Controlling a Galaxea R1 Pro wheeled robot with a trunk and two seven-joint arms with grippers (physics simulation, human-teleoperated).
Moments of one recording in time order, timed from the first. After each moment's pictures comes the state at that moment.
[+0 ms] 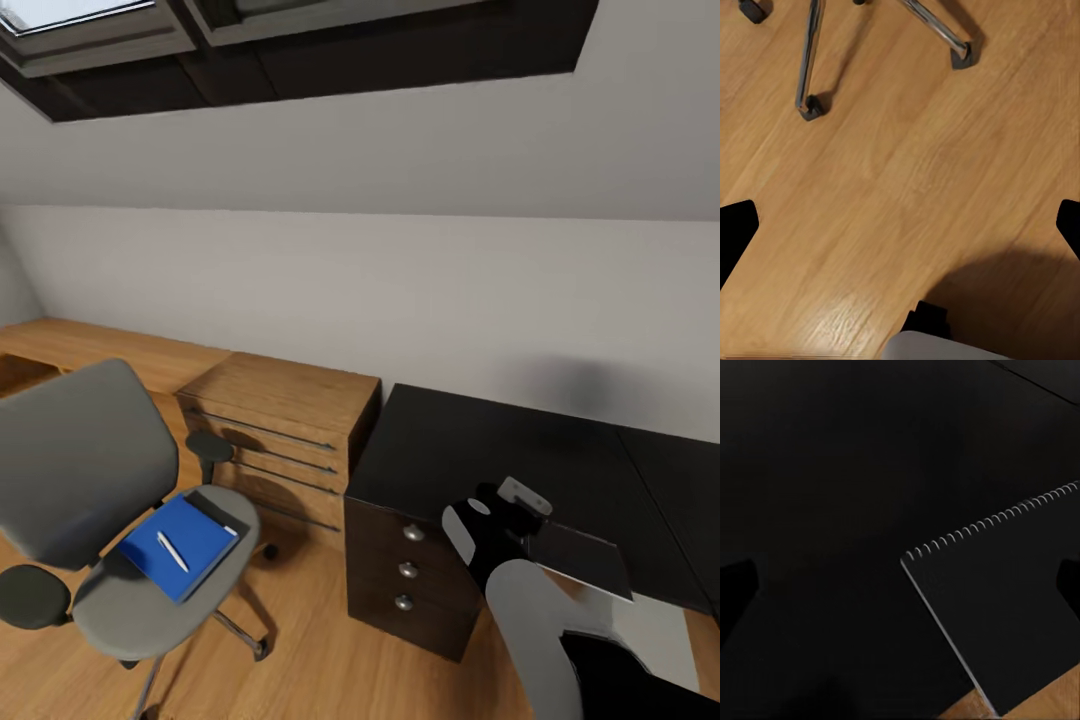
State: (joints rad) left arm -0.20 0.07 -0.74 -0.42 0.79 -0.20 0.51; right arm -0.85 0.15 -0.20 -0.41 -0.12 -0.16 -0.86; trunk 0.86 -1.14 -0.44
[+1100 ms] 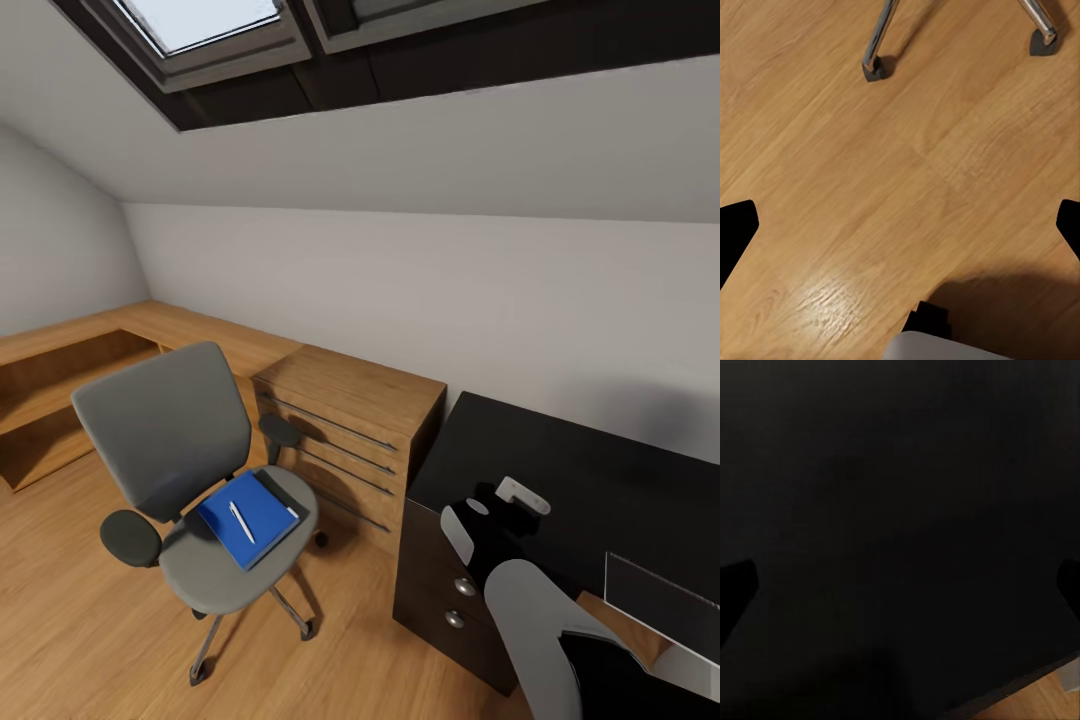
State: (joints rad) left arm -0.20 0.07 -0.74 -0.42 0.79 -0.20 0.51; right arm -0.85 0.16 -0.19 -0.41 -0.12 -0.16 -0.86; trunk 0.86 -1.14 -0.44
